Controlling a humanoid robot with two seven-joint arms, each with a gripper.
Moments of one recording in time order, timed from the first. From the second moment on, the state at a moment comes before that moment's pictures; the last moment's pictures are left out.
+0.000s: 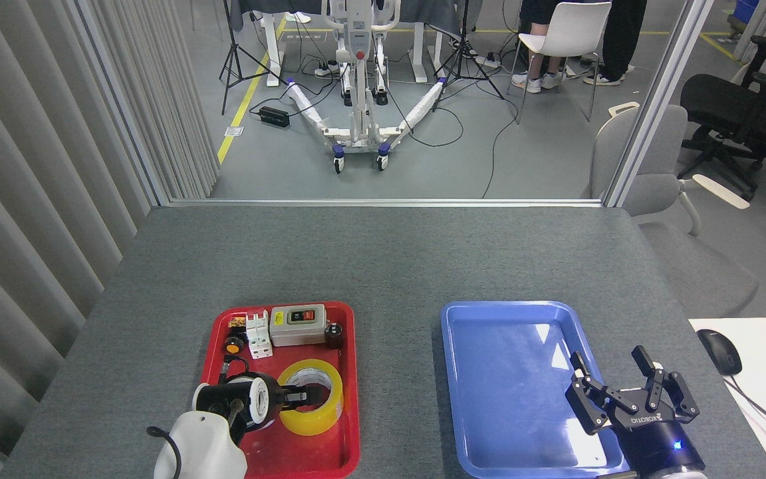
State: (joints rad) left arm -0.34 0.02 -0.20 -1.39 -1.33 0.28 -1.13; right arm 0.09 -0.24 -0.05 -1.64 1.21 -0.15 -0.02
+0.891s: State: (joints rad) left arm -0.38 0.00 -0.25 -1.26 -1.36 0.32 -1.05; right arm 0.09 -0.27 0.05 -1.64 1.26 0.05 -0.02
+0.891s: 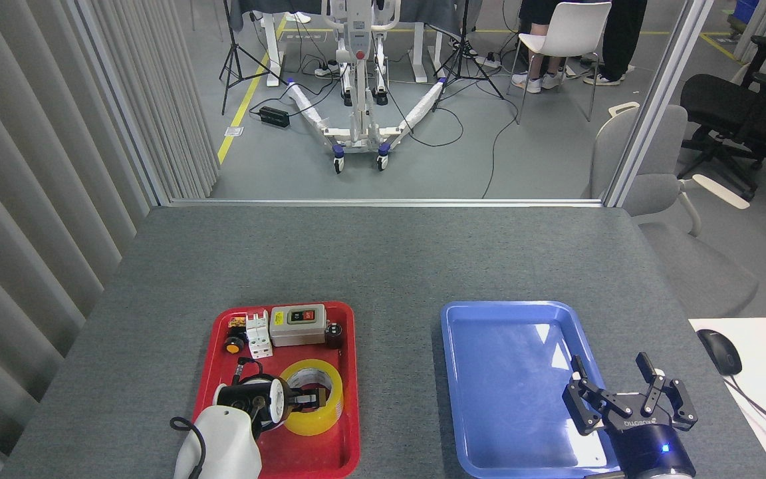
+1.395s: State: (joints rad) left arm -0.38 0.01 -0.27 -1.22 -1.37 0.30 -0.99; right arm 0.10 -0.28 0.05 -1.64 1.30 0.05 -0.02
